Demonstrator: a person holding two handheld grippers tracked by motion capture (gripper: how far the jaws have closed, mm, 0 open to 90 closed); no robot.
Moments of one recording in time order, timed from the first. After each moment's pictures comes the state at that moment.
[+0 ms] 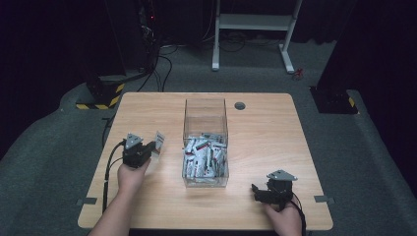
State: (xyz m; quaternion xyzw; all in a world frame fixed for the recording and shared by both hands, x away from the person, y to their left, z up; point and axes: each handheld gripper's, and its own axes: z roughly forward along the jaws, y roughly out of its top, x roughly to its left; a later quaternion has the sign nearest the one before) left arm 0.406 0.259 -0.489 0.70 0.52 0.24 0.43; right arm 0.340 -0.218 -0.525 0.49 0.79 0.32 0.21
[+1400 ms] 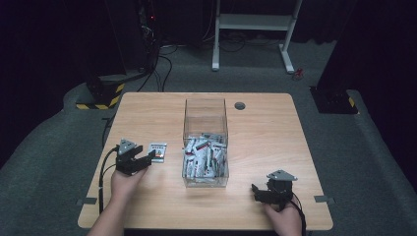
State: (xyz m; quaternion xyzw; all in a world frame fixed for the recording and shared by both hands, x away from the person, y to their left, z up) left arm 0.378 0.273 -0.485 0.70 0.53 0.25 0.41; right arm 0.340 -0.218 -0.525 0.49 0.79 0.32 0.20
